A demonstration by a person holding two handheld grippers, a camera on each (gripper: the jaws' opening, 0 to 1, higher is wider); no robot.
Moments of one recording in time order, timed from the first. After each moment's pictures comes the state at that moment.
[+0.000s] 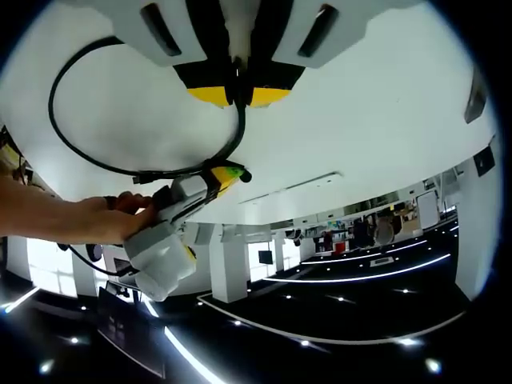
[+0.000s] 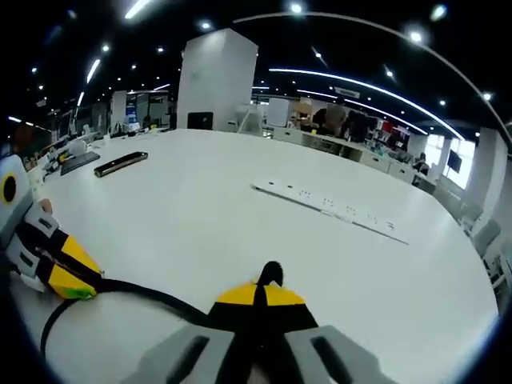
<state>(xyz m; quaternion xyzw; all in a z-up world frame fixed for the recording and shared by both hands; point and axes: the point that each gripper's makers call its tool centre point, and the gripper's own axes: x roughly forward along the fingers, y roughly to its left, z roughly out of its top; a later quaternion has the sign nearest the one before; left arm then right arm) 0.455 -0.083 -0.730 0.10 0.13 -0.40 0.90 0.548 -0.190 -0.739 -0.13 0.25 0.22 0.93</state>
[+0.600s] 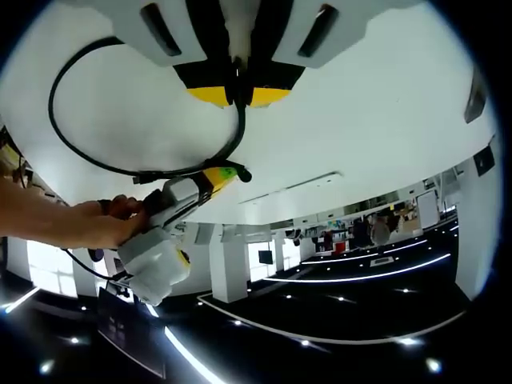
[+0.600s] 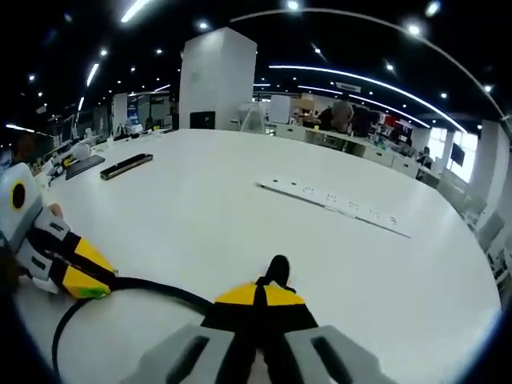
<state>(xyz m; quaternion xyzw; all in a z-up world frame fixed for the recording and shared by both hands) 0.455 -0.084 -0.730 0.10 0.13 -0.40 0.90 0.532 -0.189 -0.736 -0.11 0.26 0.23 0.93</state>
